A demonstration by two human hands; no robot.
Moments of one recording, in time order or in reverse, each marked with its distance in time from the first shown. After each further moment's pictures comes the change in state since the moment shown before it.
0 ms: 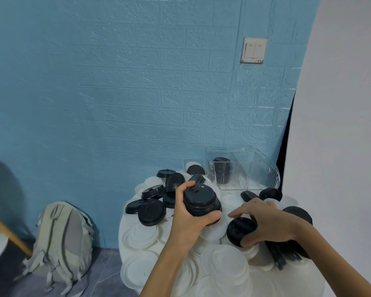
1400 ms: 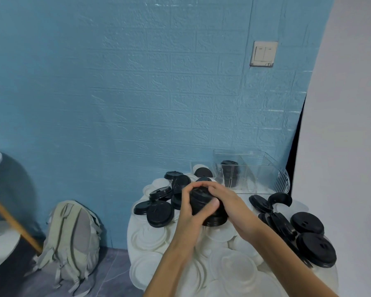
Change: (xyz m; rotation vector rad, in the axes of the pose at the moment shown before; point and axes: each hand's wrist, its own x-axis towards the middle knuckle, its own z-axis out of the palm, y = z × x) left_hand 0.001 0.011 -0.006 -0.239 -0.023 0.004; right_hand 0.052 -0.092 0.023 1.179 0.268 -0.133
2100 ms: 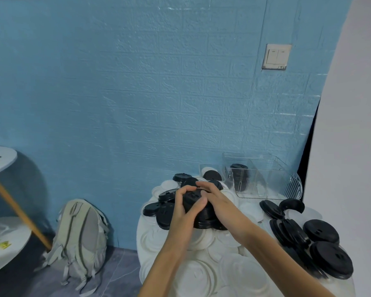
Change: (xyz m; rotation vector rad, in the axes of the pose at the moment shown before) left_hand 0.007 0.007 -0.036 0.020 0.056 -0.052; right_hand 0.017 -0.002 0.035 -0.109 -0.057 0.041
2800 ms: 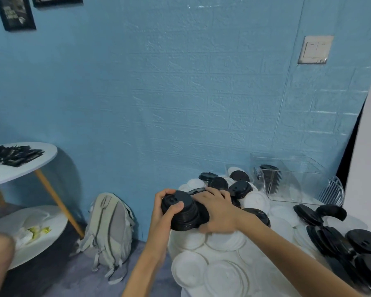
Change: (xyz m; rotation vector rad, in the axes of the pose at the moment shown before) left_hand -0.013 0.016 -0.107 0.086 0.229 0.061; right_hand 0.070 0.029 0.049 -1.105 -0.342 -0.293
